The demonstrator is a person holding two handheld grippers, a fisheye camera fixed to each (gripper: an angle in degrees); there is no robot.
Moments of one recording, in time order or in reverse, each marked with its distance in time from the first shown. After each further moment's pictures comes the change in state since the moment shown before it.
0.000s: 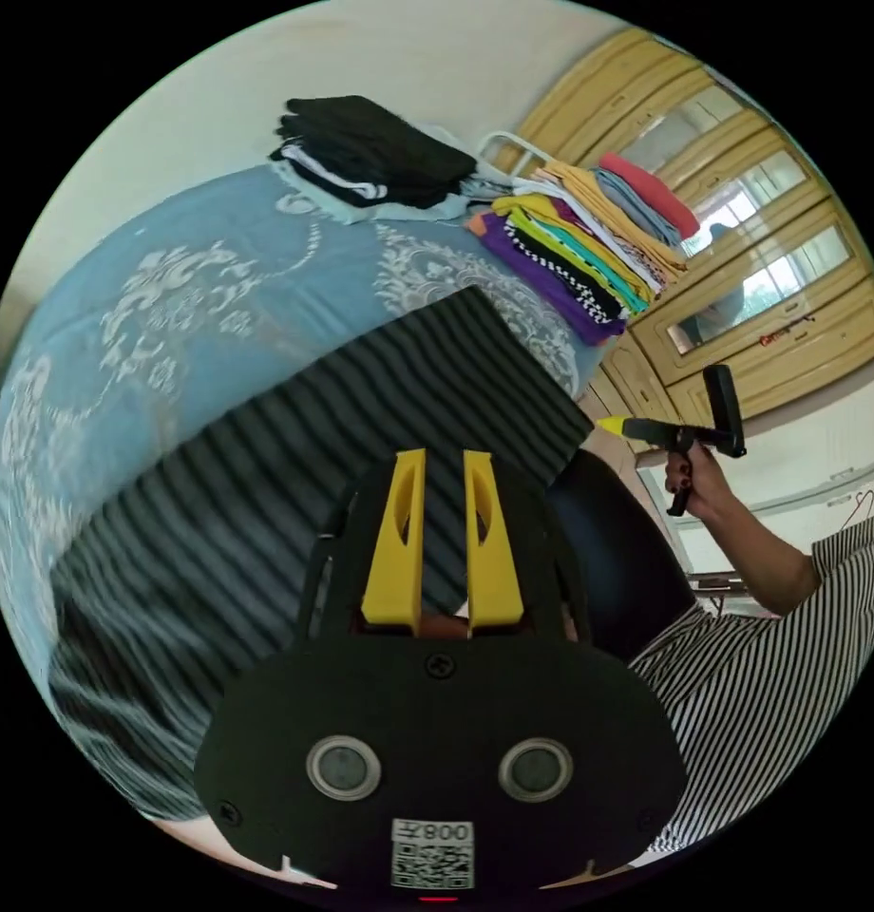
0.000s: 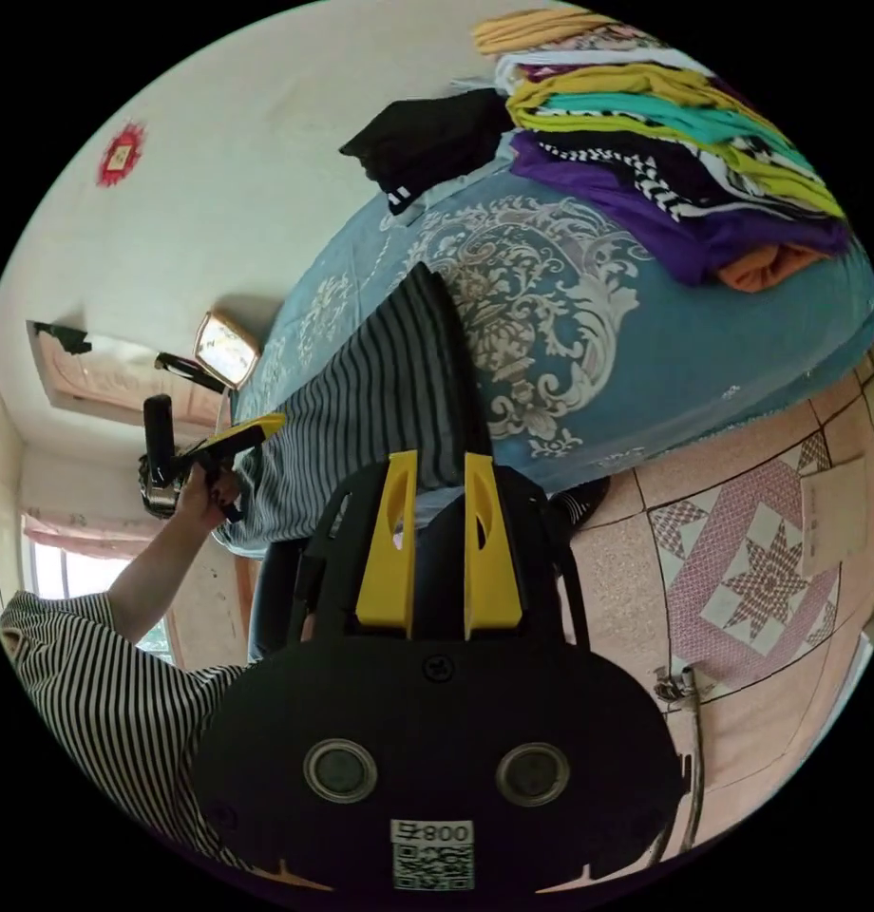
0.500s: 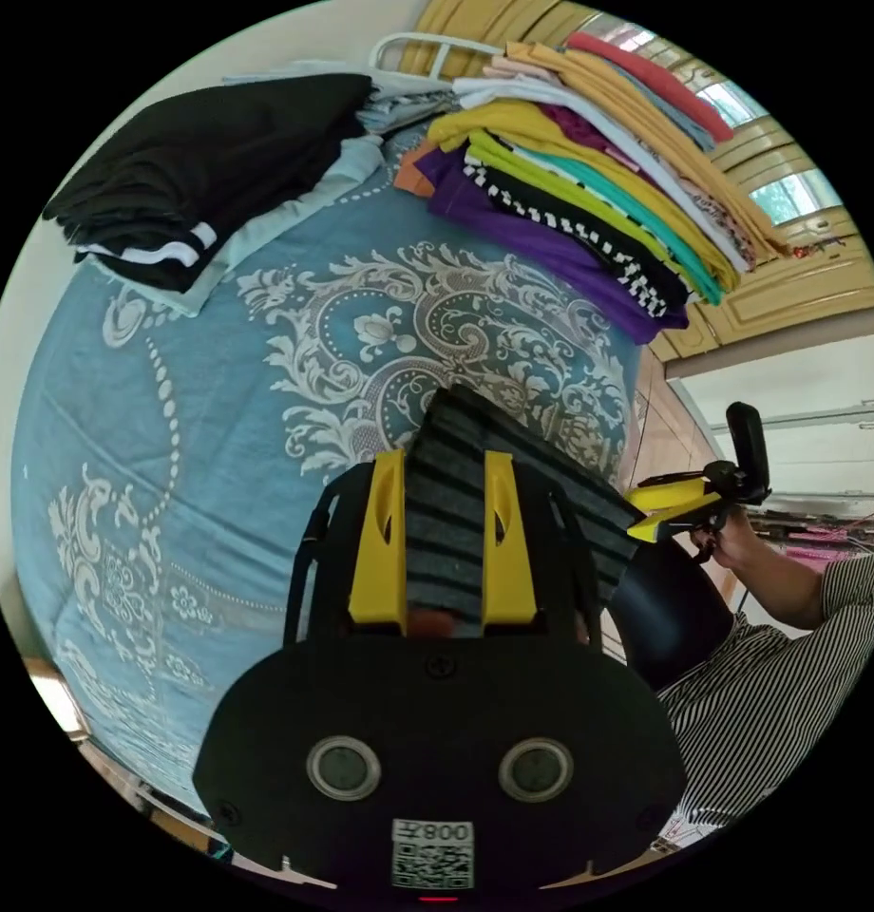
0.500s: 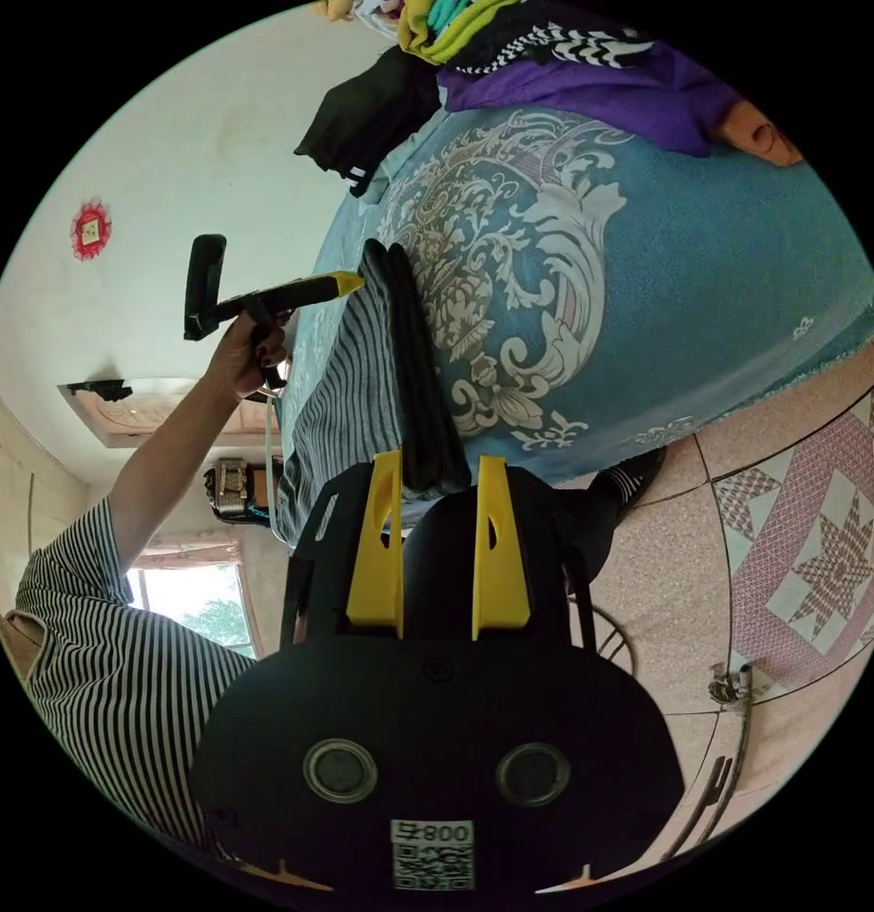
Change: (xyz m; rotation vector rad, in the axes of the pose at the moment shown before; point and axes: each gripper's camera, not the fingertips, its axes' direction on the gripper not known) left arm 0.078 -0.275 0.075 -0.335 -0.084 0.269; right arm 0.190 0.016 0.077 -0.107 -0.233 0.111
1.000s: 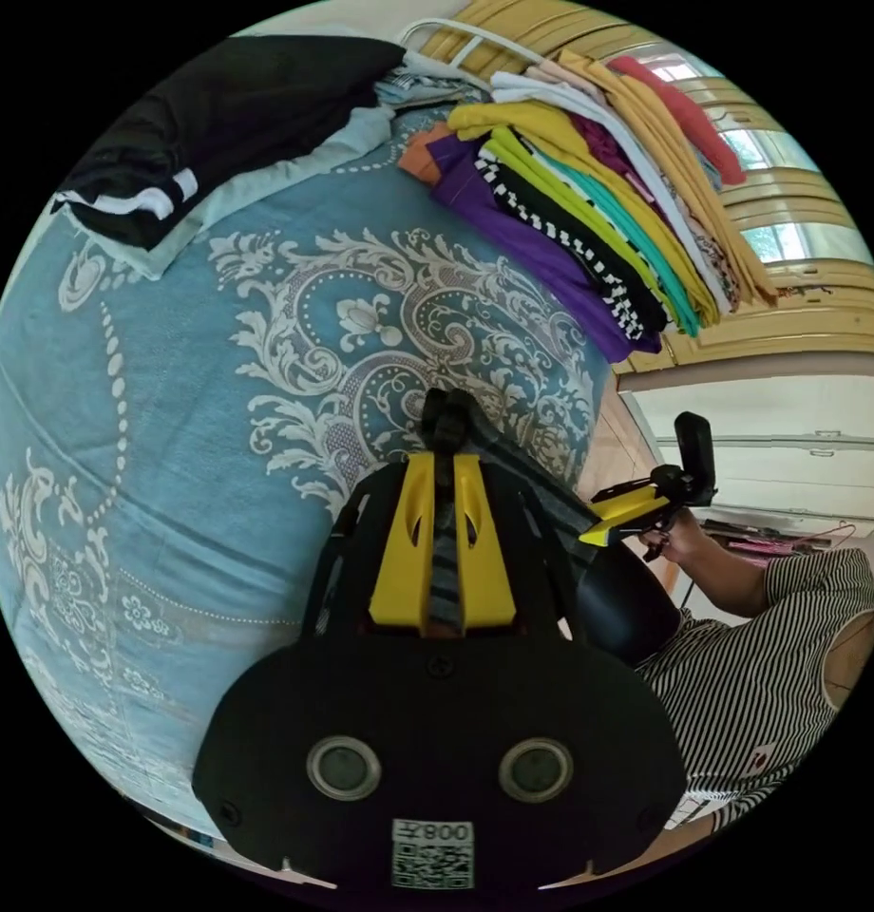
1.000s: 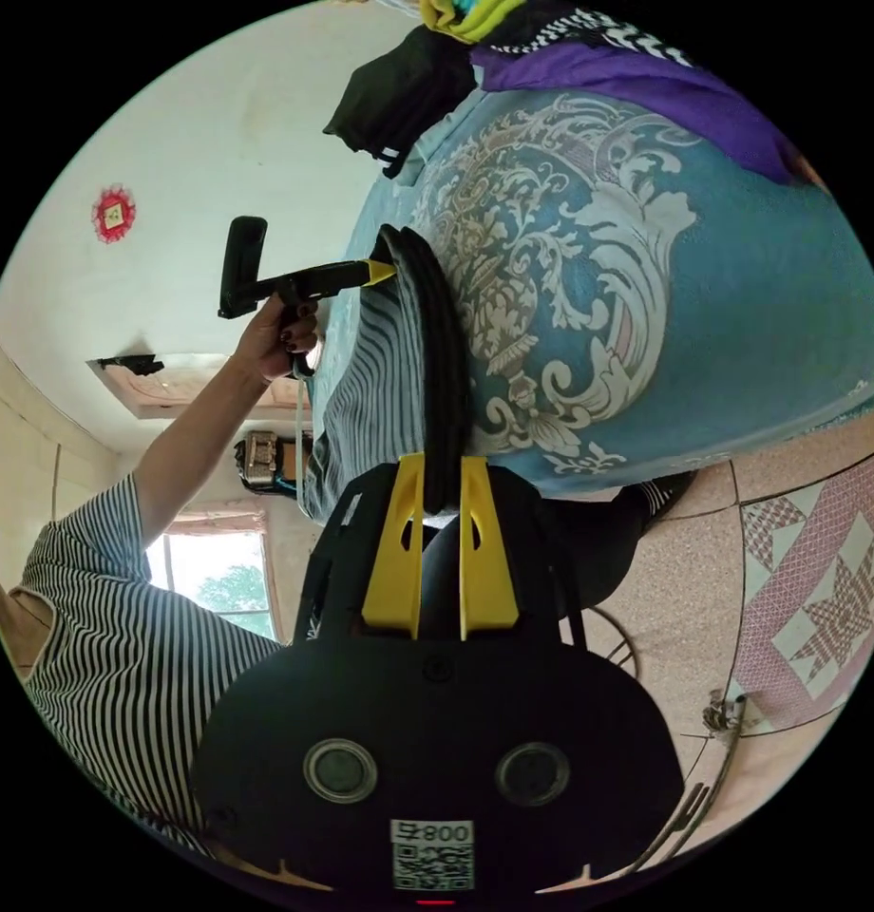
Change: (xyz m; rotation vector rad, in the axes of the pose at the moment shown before) left arm 0.002 -0.060 -0.048 0.024 0.203 -0.050; right arm 0.085 -0.015 0.011 -0.066 -0.102 -0.075
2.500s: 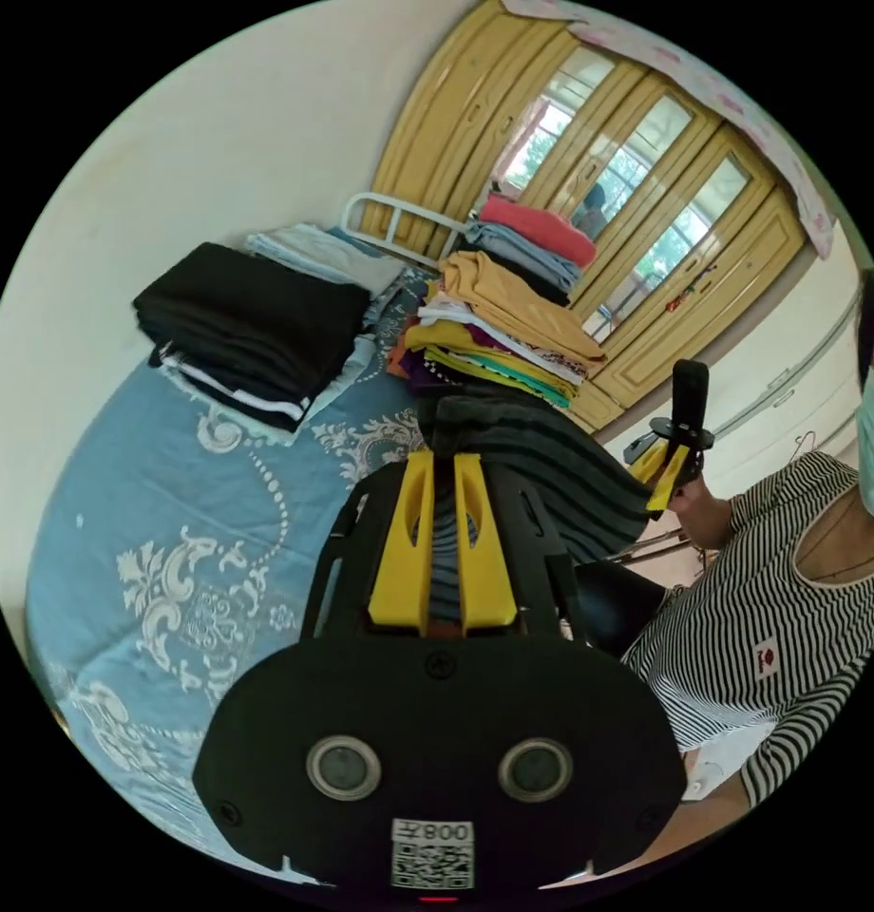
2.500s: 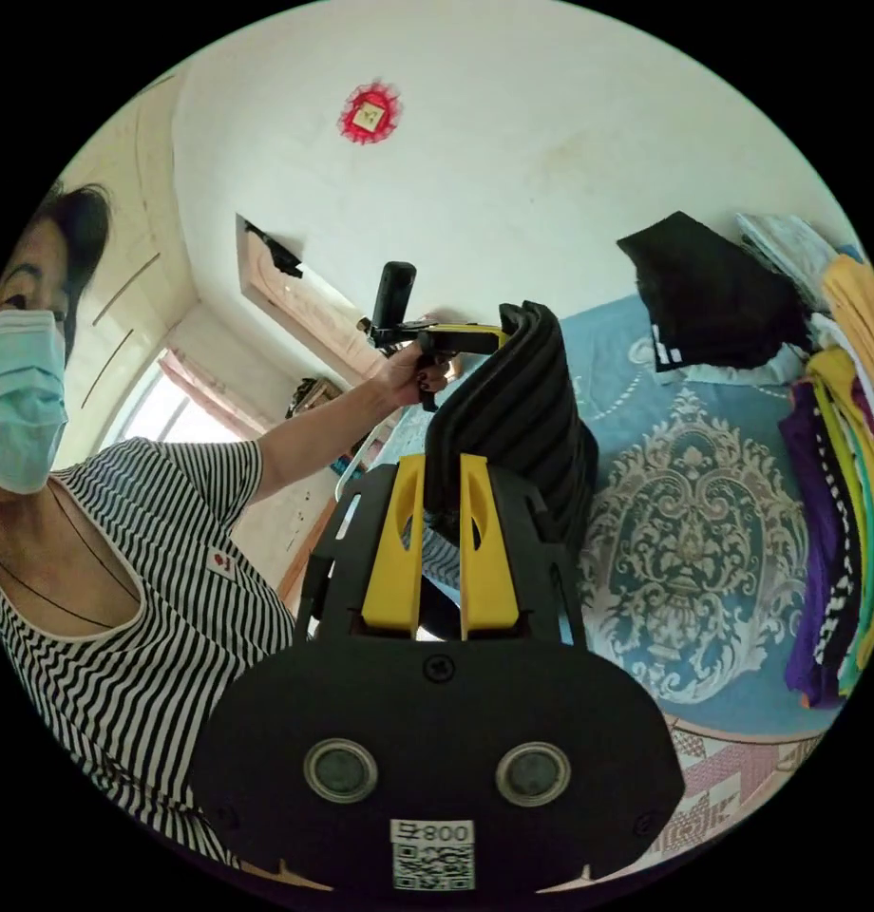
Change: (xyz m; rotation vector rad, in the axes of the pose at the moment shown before) left arm -0.080 0.205 -0.145 0.429 -0.024 0.180; right arm -0.292 -0.116 -0.049 0.119 -0.051 -0.619
